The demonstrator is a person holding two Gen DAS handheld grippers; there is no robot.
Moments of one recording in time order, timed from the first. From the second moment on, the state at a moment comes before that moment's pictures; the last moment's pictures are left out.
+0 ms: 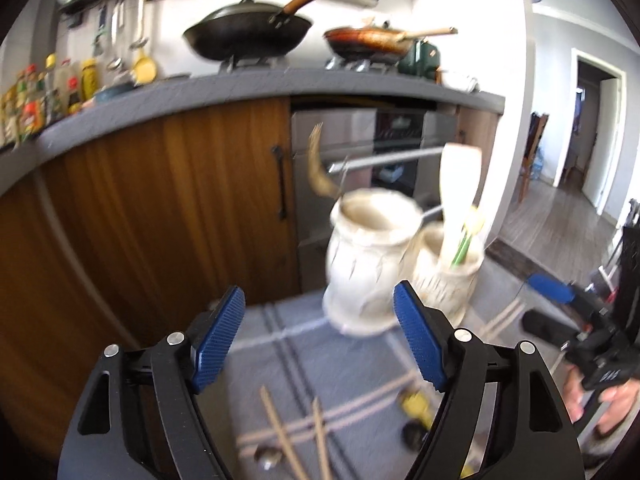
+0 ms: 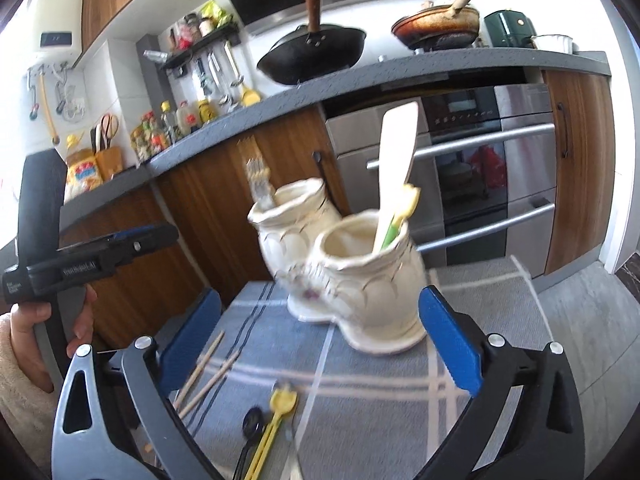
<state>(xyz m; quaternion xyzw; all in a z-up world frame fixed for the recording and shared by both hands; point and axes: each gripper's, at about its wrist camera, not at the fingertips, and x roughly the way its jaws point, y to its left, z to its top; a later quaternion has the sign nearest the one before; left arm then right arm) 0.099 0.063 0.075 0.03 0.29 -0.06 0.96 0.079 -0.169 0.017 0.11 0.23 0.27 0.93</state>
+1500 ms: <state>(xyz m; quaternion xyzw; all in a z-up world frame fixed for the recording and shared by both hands) 0.071 0.103 -0.033 -0.05 0.39 -0.03 0.92 0.039 -0.054 -0.076 -0.09 0.37 0.27 0.88</state>
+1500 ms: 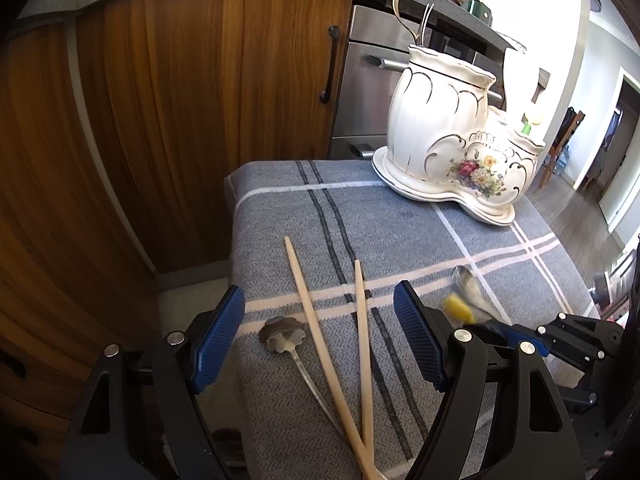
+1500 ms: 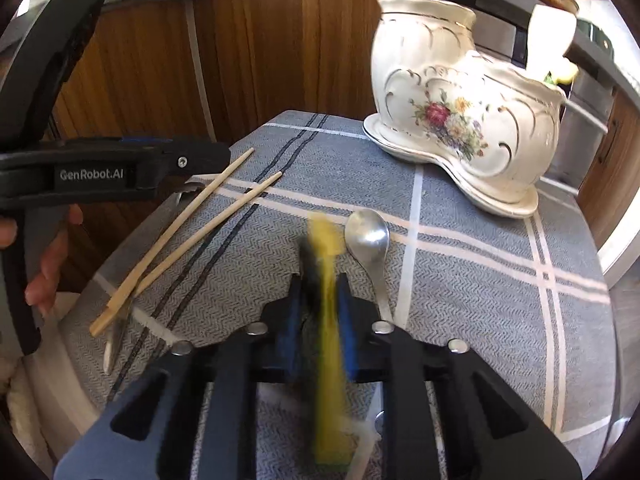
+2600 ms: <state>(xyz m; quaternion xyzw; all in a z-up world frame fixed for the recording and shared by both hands) 0.074 0.105 -0.035 -0.05 0.39 -0.03 0.92 0.050 -0.086 -0.066 -0.04 0.39 0.27 0.88</state>
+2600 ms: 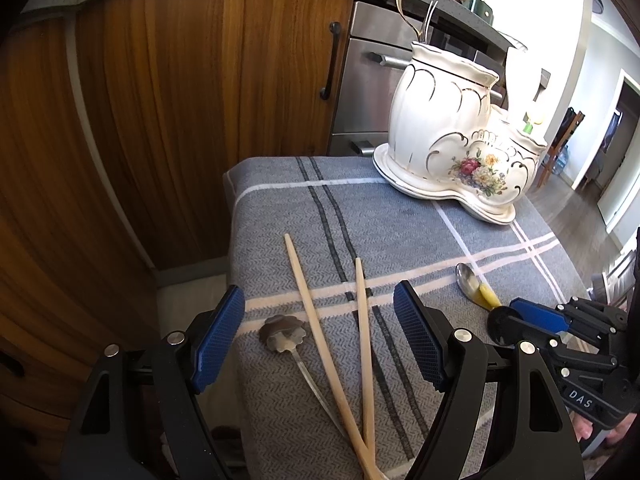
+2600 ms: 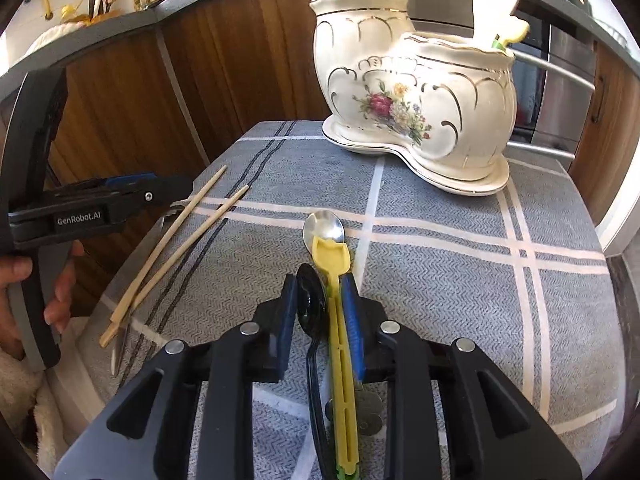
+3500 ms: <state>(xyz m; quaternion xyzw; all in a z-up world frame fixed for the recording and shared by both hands) 0.086 0.108 -0.038 -0.05 0.42 -0.04 0.91 0.041 -0.095 -0.044 -0.02 0.35 0.30 0.89</state>
